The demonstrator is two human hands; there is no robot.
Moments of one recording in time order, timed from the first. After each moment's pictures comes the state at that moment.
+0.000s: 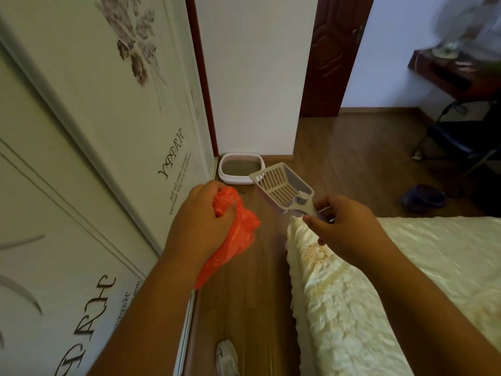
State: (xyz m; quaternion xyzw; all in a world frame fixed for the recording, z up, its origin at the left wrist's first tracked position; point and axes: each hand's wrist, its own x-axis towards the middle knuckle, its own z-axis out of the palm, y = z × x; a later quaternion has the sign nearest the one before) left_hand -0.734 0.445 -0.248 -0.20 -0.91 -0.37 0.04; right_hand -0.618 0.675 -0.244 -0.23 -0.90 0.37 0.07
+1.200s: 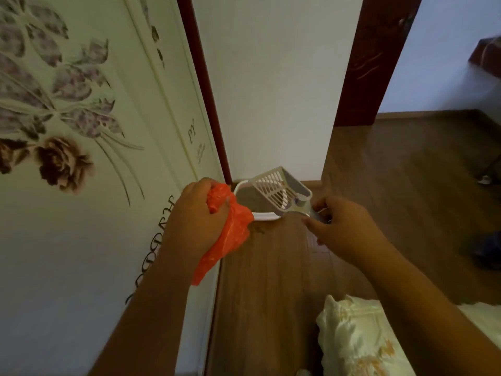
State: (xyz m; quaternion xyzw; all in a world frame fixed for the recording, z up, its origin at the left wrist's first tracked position) left_hand -1.191 0.624 -0.244 -0.16 -0.93 -0.34 0.05; right_hand -1.089 0.863 -0.270 -0.20 -0.90 0.39 0.04
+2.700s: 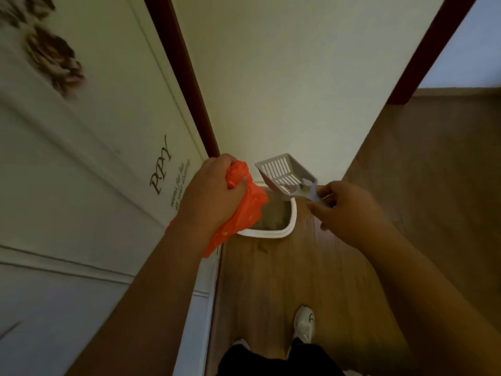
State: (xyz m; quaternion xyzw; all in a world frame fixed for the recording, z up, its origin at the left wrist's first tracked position) left_hand -1.645 0.813 -0.309 -0.18 -0.94 -0.30 -0.03; right_hand -1.535 1.036 -0.335 -0.23 -0.90 0.38 -0.03
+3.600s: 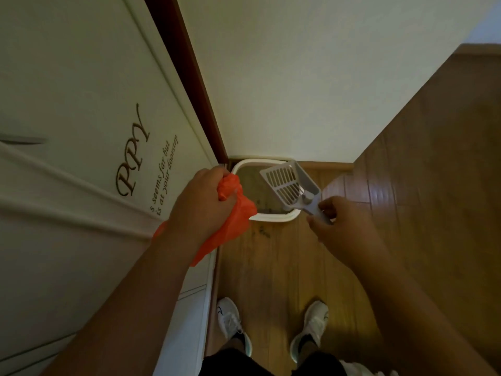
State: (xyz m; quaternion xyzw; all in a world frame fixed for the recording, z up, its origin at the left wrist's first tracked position) left_hand -1.760 0.797 -0.476 -0.16 -0.94 -0.26 -0.12; right_hand -1.626 1.025 -0.486 -0.29 -0.86 0.41 -0.09
